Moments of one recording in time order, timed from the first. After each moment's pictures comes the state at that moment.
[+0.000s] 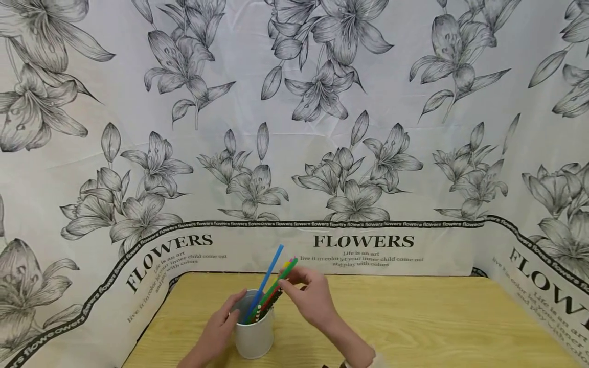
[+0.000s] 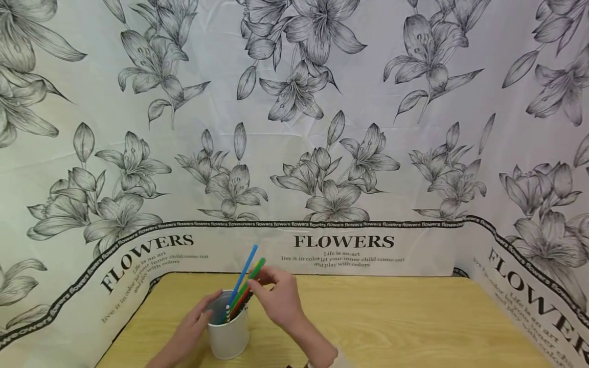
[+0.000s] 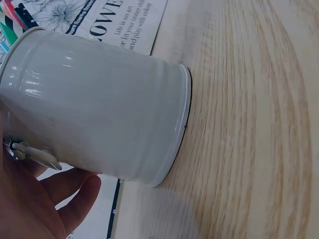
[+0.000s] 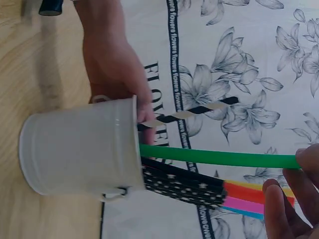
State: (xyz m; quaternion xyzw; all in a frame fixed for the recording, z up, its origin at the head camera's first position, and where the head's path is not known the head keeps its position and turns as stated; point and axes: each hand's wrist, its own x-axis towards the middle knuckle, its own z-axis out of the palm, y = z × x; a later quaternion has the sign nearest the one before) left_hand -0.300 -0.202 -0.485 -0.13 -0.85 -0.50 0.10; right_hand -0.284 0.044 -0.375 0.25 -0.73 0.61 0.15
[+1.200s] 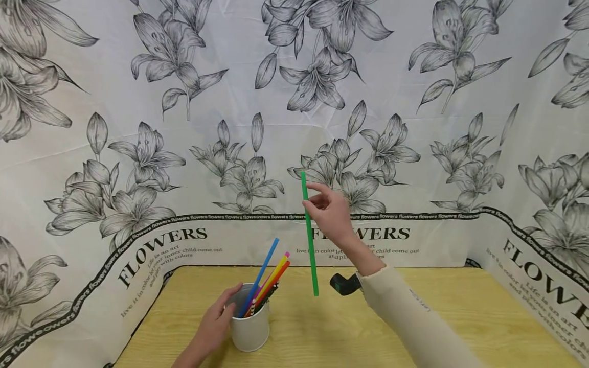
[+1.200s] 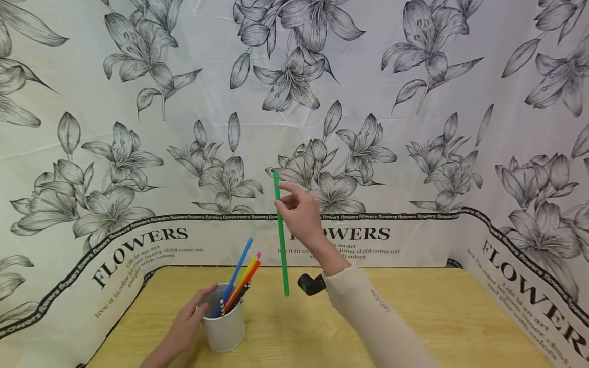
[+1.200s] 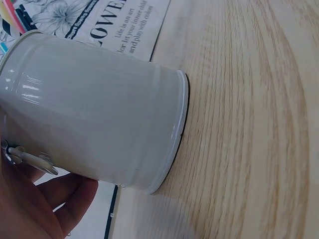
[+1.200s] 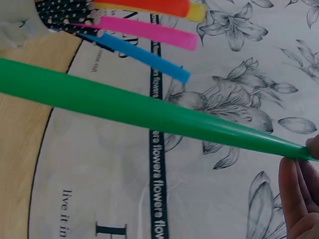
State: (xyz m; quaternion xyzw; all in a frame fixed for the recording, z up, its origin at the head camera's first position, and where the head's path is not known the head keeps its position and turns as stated) left_hand -0.300 -0.193 -0.487 -0.12 -0.84 -0.52 0.13; right_hand -0.375 0.101 -0.283 0.27 -0.75 0.53 0.28
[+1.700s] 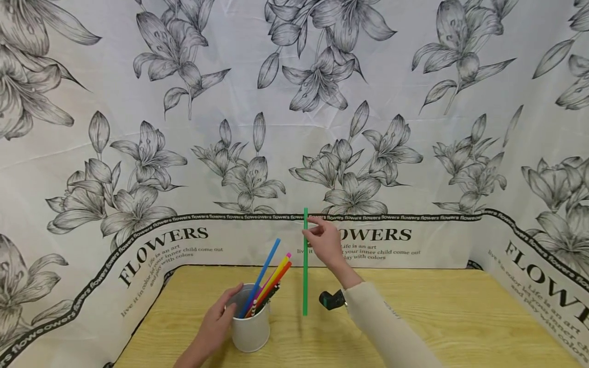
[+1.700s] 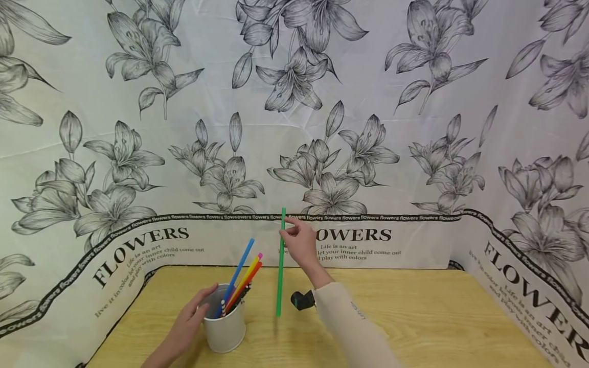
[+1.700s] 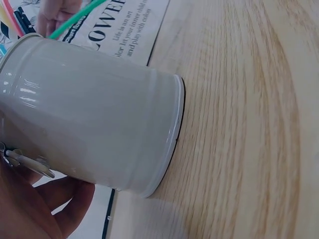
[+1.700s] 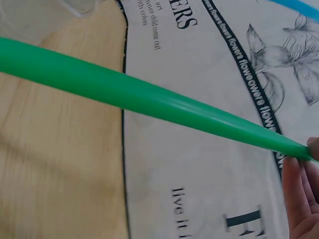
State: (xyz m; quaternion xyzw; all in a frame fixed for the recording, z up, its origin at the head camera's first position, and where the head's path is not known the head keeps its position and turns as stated) left_hand -0.301 -0.193 -0.489 -0.12 -0.82 -0.54 0.13; right_hand -0.418 0.091 -0.379 0.14 -0.77 0.59 0.20
